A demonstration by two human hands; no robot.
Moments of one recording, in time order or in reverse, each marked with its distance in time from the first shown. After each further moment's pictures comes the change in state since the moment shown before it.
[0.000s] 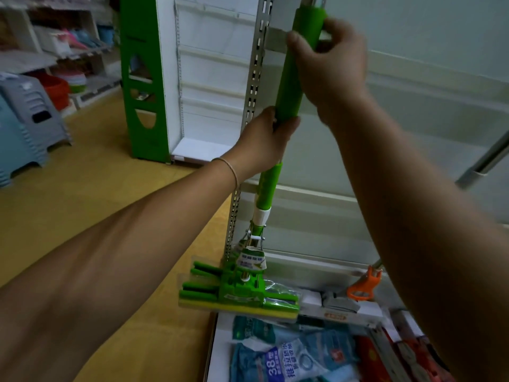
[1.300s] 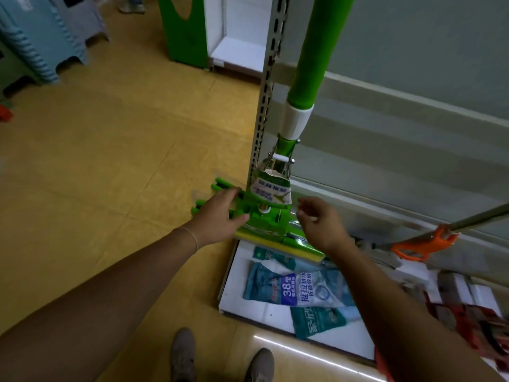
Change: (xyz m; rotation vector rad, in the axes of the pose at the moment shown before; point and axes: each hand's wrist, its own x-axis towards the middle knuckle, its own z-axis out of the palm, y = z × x) left_hand -0.193 -0.283 0.082 0.273 -0.321 -0.530; right_hand -0.241 0.365 0.012 -0.319 -0.689 0.551
